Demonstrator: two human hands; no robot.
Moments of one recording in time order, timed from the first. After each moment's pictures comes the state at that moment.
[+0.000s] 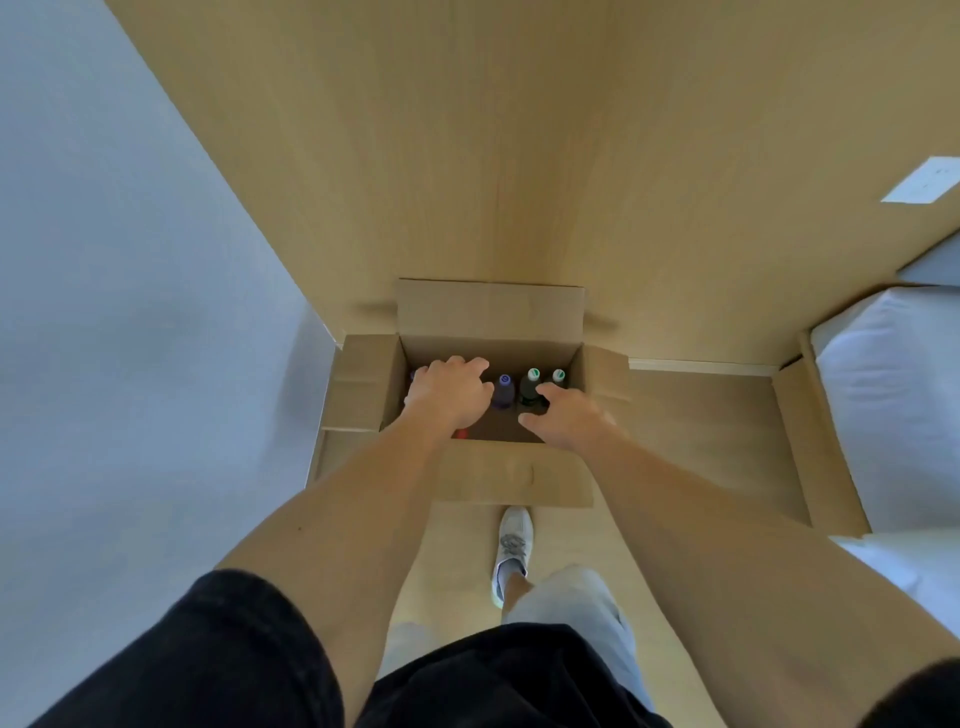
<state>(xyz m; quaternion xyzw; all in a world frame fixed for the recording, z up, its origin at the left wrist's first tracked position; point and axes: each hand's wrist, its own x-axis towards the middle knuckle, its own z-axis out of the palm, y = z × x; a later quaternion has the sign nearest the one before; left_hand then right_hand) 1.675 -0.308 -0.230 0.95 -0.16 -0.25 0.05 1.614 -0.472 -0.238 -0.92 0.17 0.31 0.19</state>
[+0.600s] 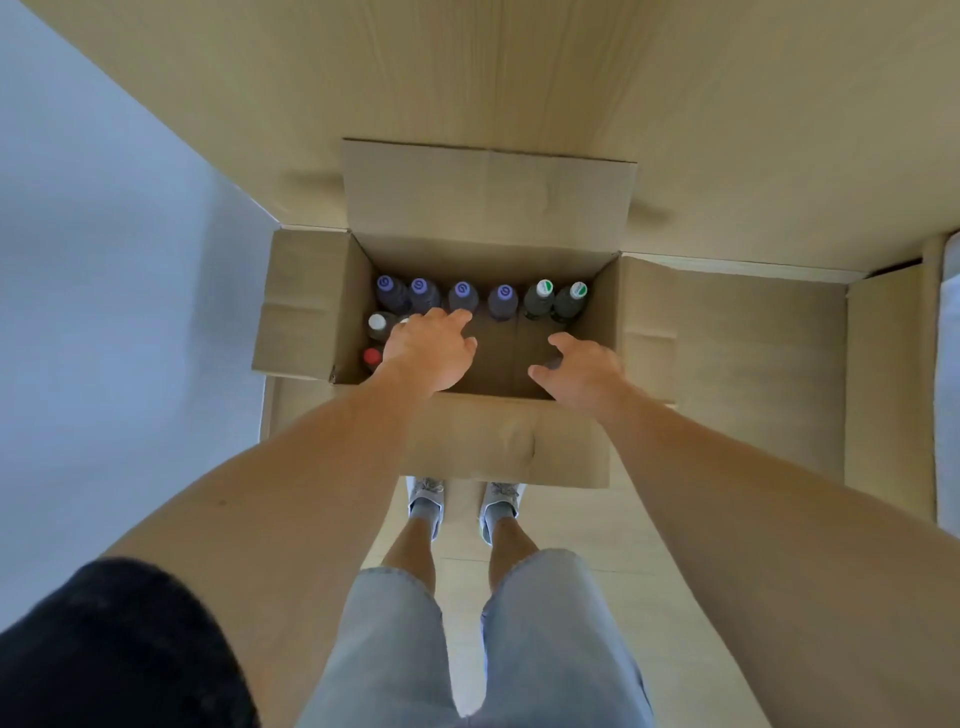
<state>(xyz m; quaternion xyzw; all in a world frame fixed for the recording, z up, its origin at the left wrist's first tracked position) 1.788 -0.335 -0.427 0.92 -0.12 -0.37 0.06 1.728 -0.525 -0.423 -0.88 0.19 0.39 0.18</state>
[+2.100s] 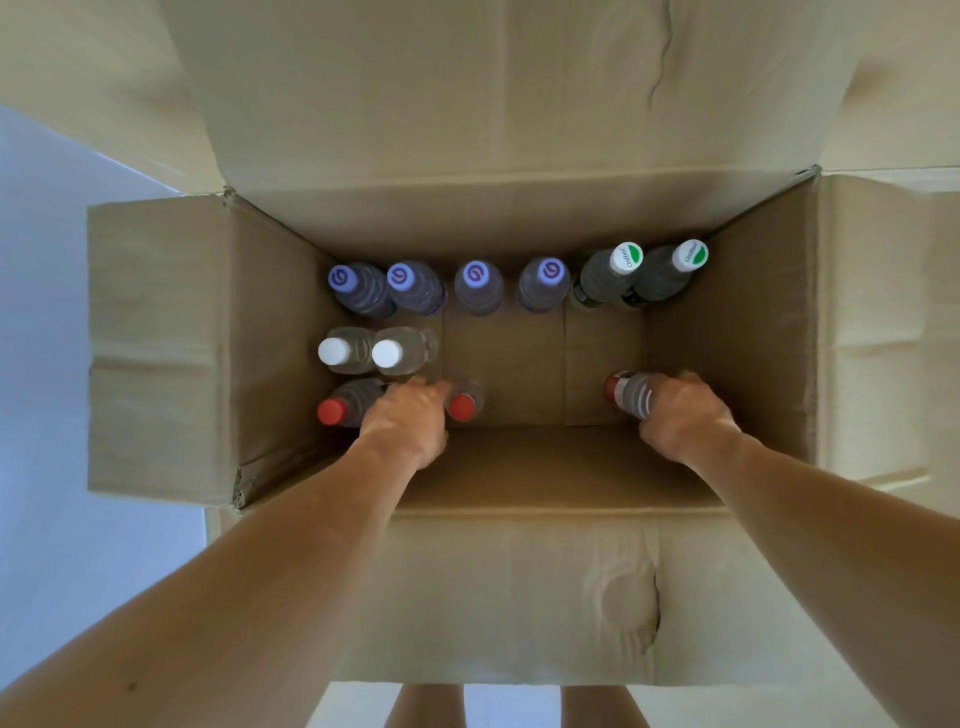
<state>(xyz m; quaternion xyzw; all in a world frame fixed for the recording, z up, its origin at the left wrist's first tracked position) 1.821 -0.291 -0.714 0.86 -0.12 -0.49 -0.04 1.760 -0.554 -0.699 -0.82 0.28 0.49 0.10</state>
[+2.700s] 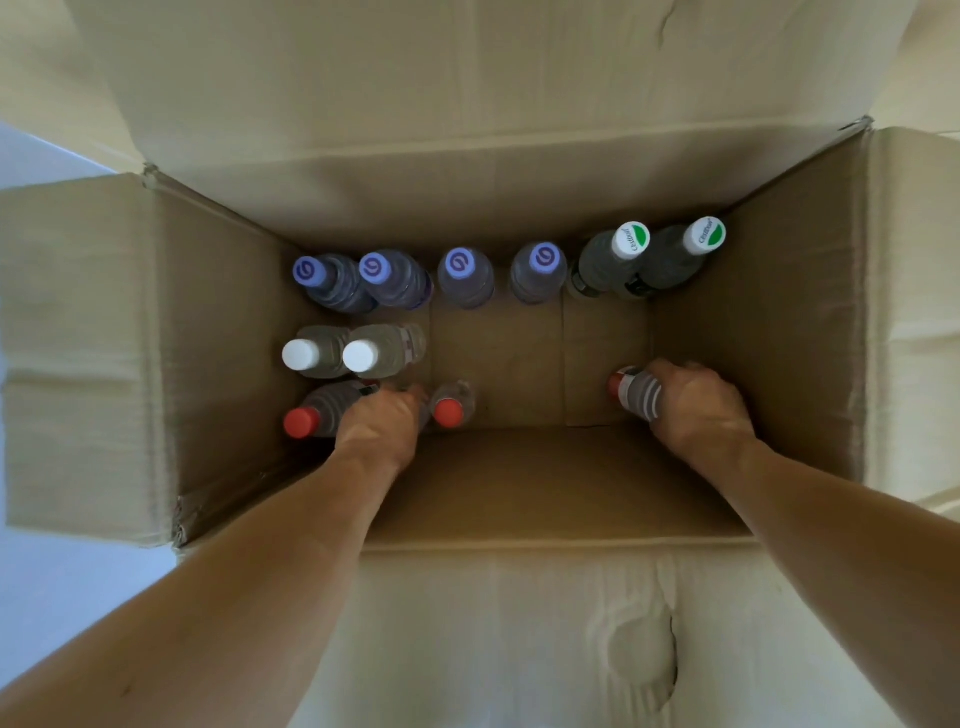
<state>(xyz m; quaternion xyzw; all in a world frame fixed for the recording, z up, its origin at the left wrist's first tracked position) 1.821 -0.285 -0.761 0.85 -0.13 -0.49 -0.13 1.750 -0.574 -0.752 -0.86 0.21 0.46 0.08</state>
